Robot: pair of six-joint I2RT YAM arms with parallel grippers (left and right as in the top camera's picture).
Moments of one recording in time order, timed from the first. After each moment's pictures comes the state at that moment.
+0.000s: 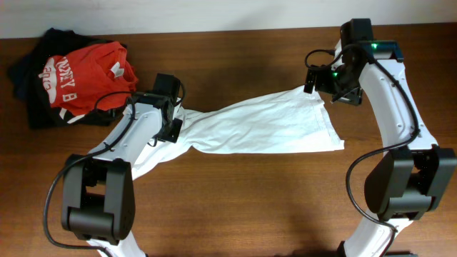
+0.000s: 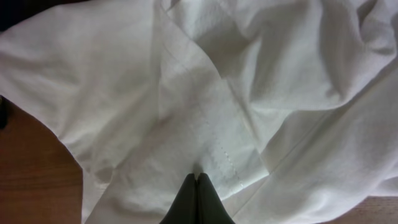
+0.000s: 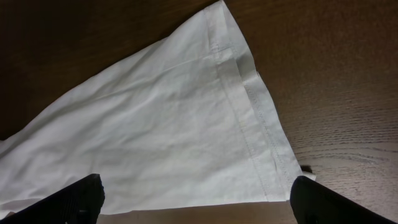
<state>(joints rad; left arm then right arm) -0.21 1.90 1.32 -0.83 -0.24 0.09 -0.01 1.95 1.79 -1.15 -0.13 0.26</state>
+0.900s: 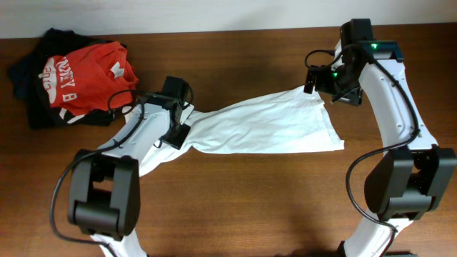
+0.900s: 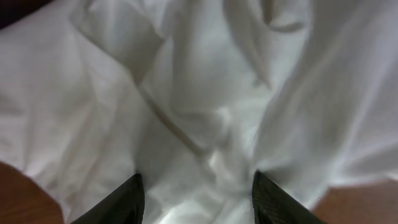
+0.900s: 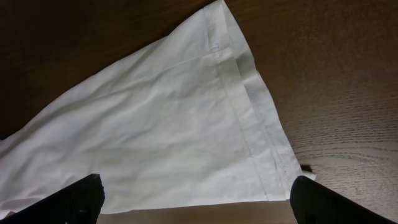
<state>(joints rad) -0.26 1.94 1.32 -0.83 -0.22 0.22 -0.01 1.95 1.79 -1.15 -0.13 0.26</state>
